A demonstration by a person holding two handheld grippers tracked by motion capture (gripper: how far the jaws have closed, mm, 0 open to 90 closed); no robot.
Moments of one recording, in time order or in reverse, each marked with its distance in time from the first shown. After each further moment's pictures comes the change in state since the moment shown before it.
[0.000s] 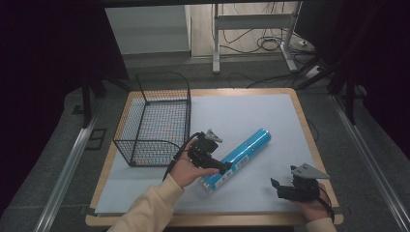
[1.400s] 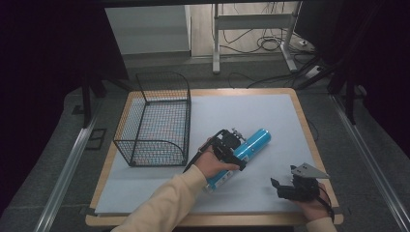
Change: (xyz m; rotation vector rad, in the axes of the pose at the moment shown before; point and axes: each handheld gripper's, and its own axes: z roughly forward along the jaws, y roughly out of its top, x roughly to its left) left arm -0.012 0.038 0.068 0.174 0.067 0.062; right arm -0.001 0.000 0.001 0.003 0.001 0.001
